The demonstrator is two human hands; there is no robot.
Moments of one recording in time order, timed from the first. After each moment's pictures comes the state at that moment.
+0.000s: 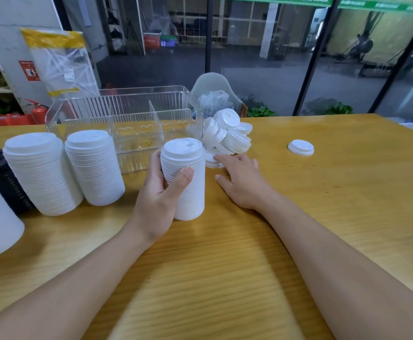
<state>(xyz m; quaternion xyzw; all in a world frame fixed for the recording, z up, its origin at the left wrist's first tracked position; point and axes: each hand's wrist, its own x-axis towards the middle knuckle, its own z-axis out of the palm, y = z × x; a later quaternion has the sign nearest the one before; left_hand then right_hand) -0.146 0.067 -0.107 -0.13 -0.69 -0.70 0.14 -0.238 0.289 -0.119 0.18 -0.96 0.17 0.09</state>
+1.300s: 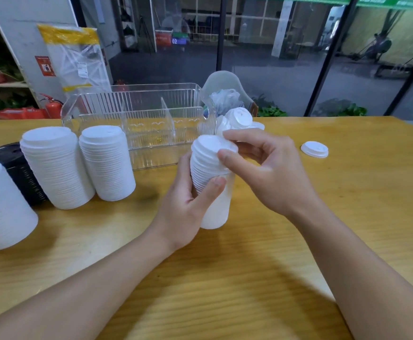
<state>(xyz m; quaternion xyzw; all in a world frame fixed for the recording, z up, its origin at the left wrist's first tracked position) -0.129 0.083 -0.105 -0.15 -0.73 -0.66 0.11 -0.154 0.272 -0.039 0.22 -0.79 0.55 0.17</state>
